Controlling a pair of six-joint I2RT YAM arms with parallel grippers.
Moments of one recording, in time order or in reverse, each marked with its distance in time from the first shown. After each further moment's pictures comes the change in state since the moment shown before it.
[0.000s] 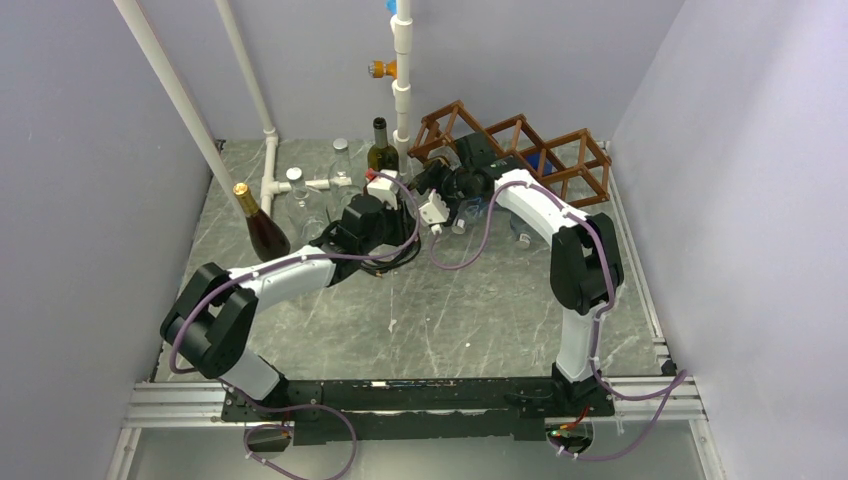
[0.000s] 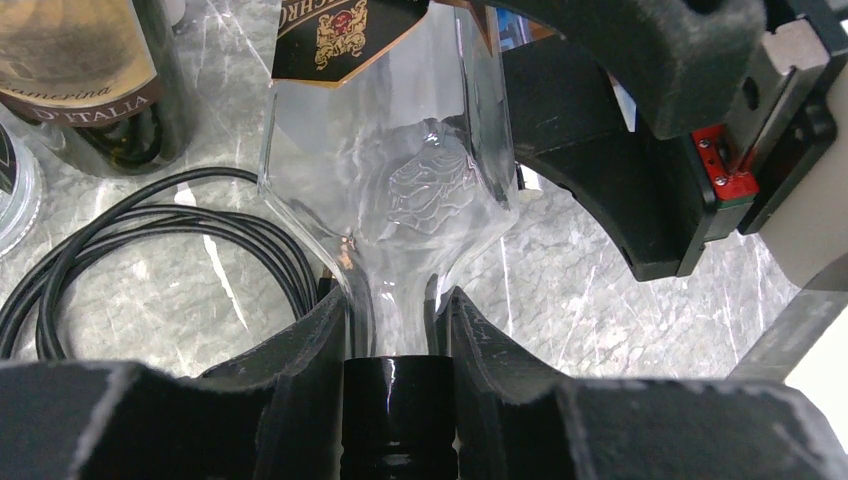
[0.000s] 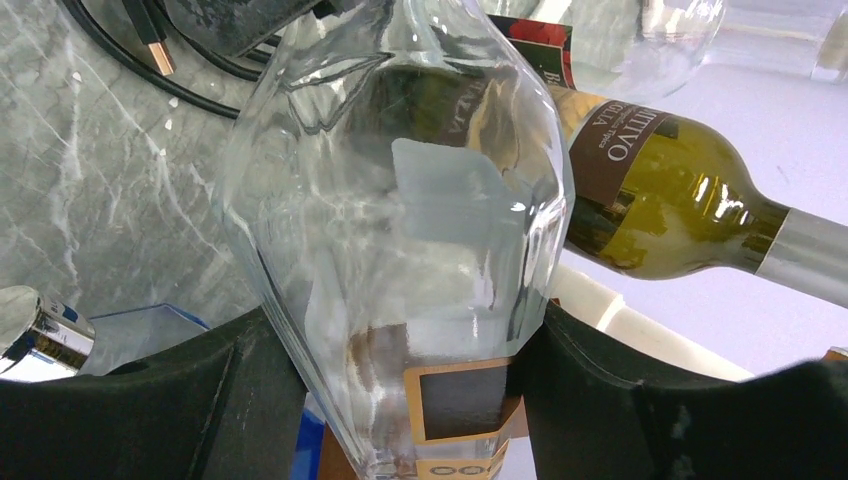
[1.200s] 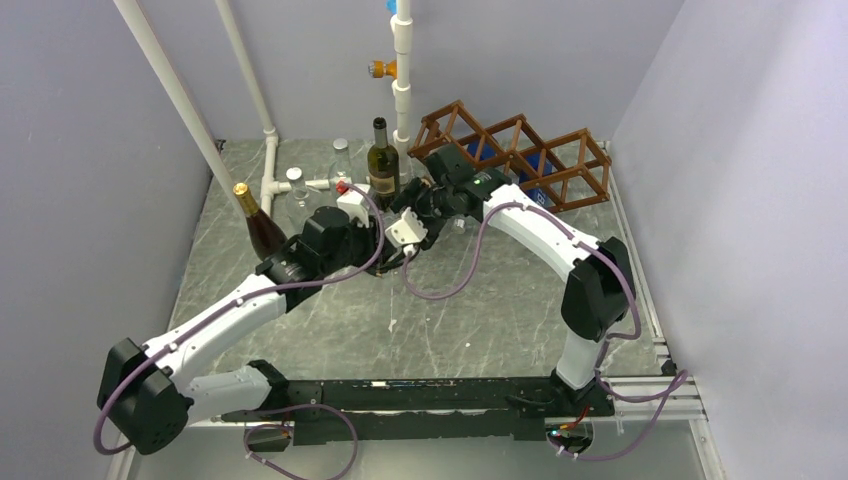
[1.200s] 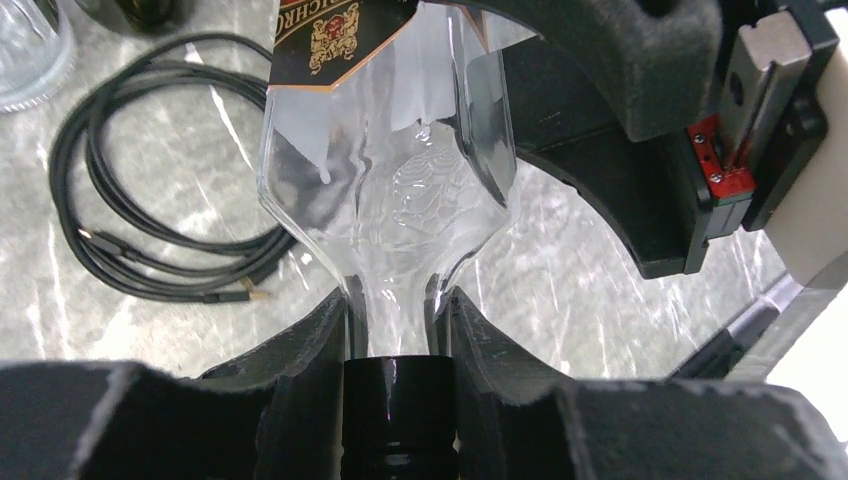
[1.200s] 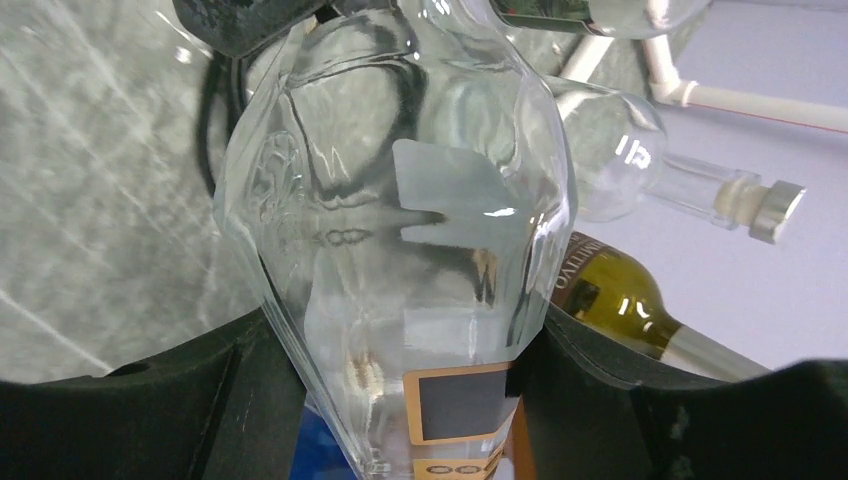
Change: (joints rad) left arm -0.006 -0.405 -0.050 -0.436 0.039 -0.021; right arm 0.207 -0.154 -0.004 -0.145 0.120 0.232
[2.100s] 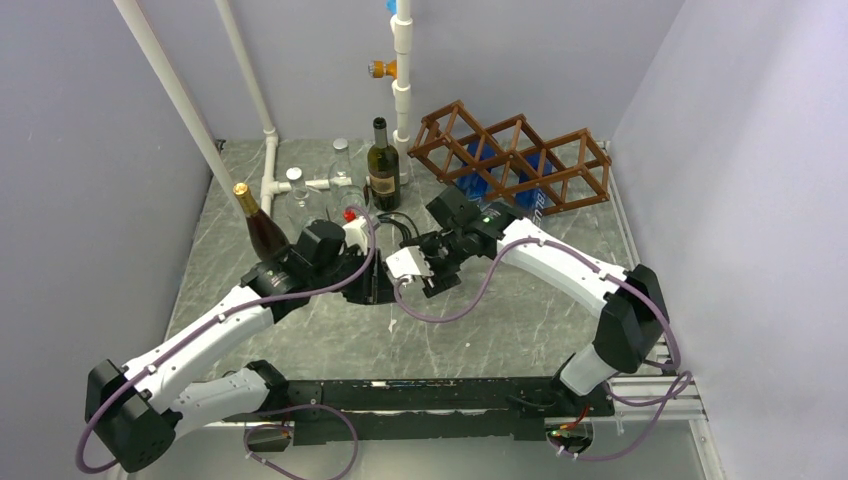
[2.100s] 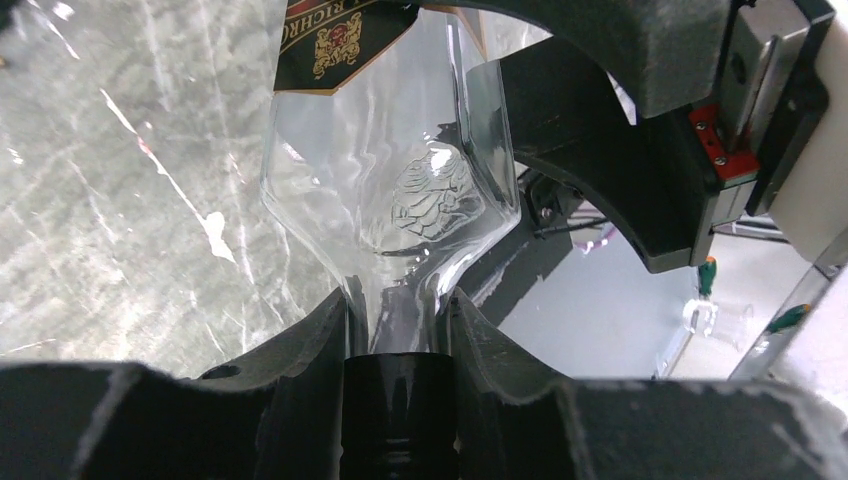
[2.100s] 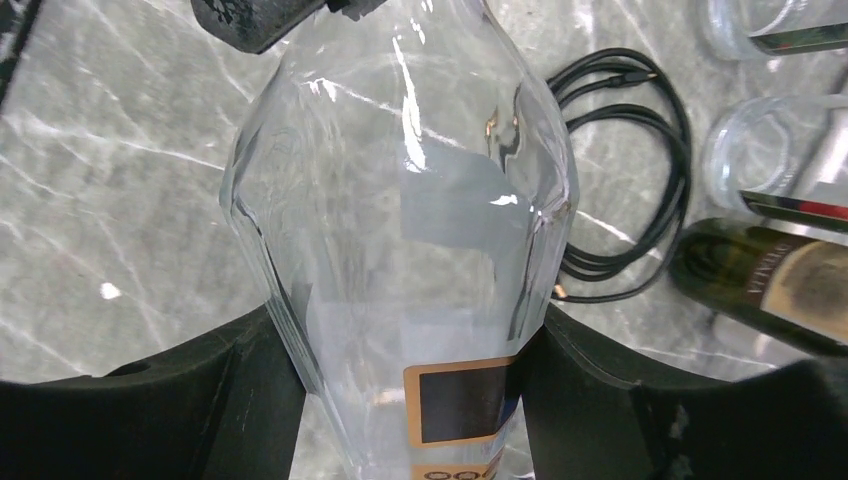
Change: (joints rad) left arm -0.021 -0.124 0.003 -0.334 0.359 -0.183; right arm 0.138 -0.222 -0.263 -0.134 -0.005 0.488
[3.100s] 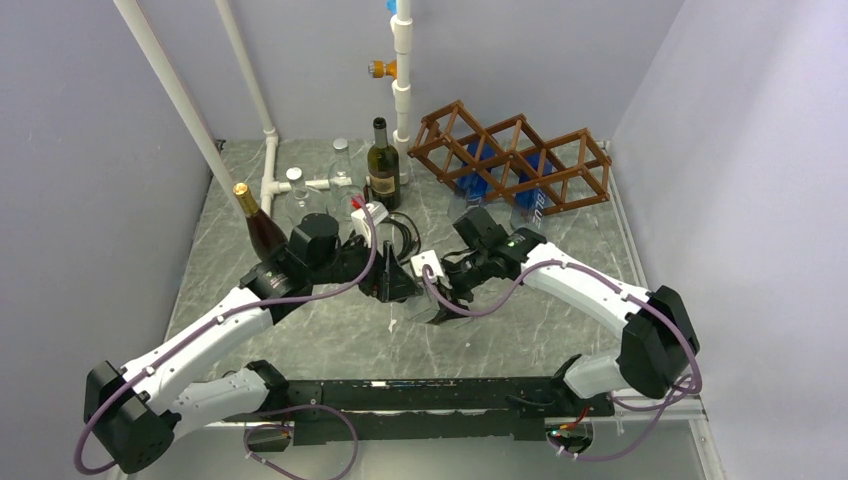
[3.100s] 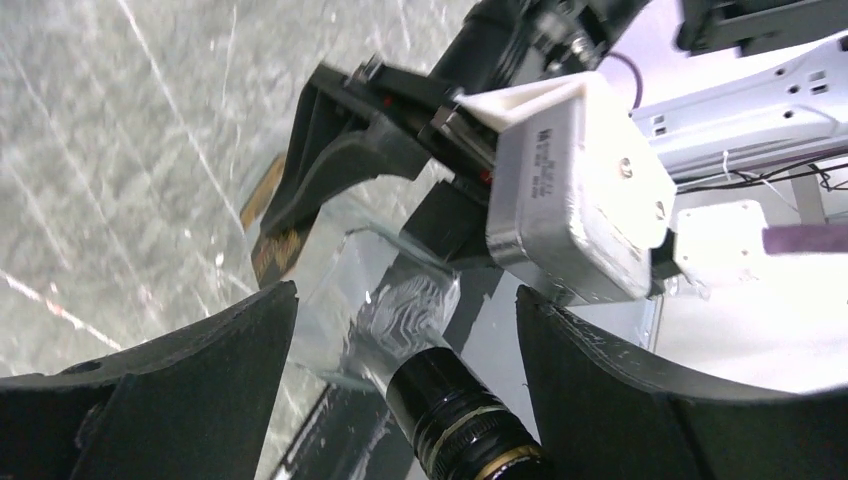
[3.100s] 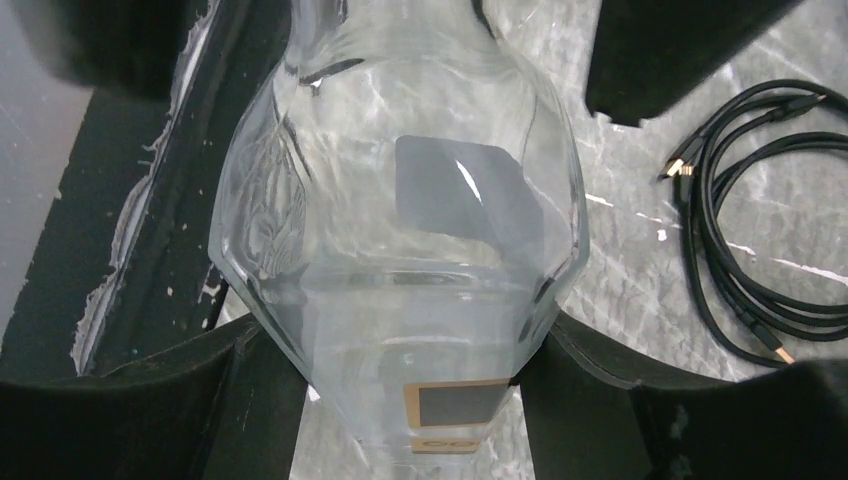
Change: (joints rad) left arm -0.006 0.000 -0.006 0.223 0.182 0.045; right arm -0.061 -0.177 -0.318 0.160 -0.316 0.313
